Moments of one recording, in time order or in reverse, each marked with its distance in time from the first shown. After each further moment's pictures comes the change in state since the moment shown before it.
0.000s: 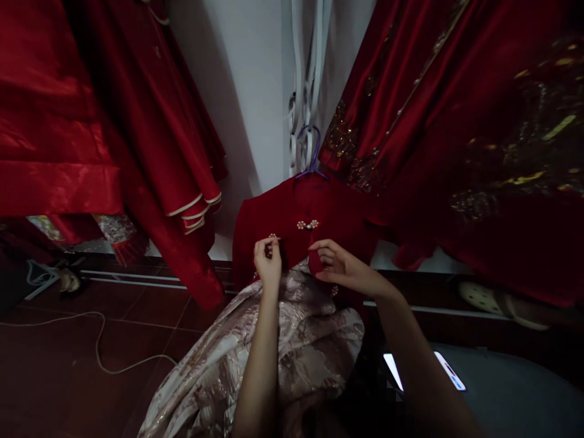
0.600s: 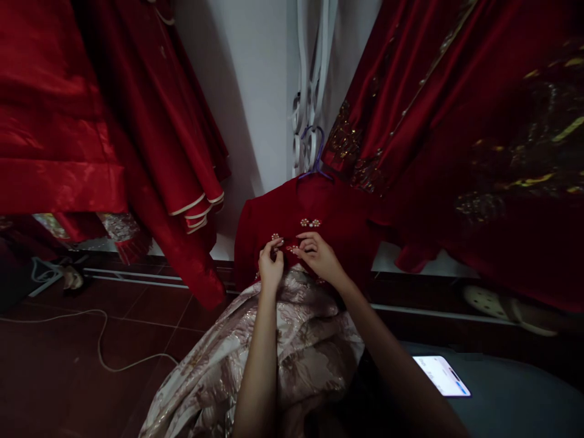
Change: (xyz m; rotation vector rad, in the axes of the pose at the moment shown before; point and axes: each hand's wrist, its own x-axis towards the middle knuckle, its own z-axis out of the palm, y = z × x) left_hand -0.001 -0.022 -0.003 0.015 -0.217 0.008; right_hand 0.062 0.055 0.023 -0.242 0.494 -0.090
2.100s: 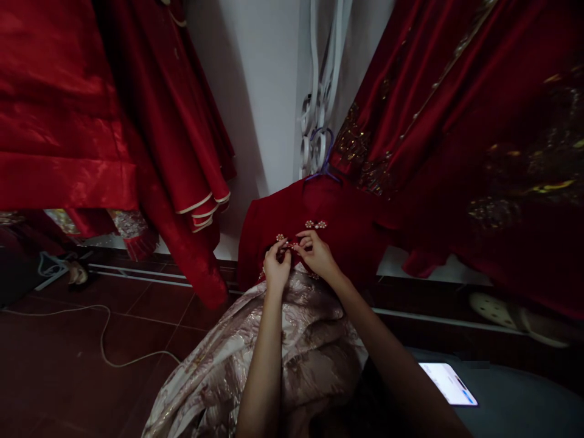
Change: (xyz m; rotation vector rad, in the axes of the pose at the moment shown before) left_hand 0.000 -0.007 0.003 -0.092 0.030 -0.008; right_hand 0.019 0.011 0.016 -0.216 0.031 -0.081
